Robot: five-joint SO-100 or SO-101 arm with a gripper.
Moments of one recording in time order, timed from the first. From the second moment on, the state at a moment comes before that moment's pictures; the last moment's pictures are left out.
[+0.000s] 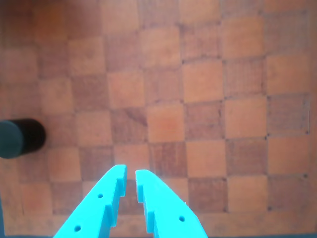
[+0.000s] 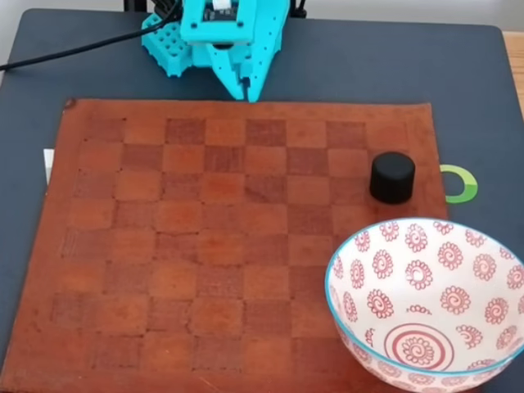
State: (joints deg) arm -10.6 149.9 146.4 74.9 103.8
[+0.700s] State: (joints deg) arm -30.9 113.9 122.4 74.9 114.4
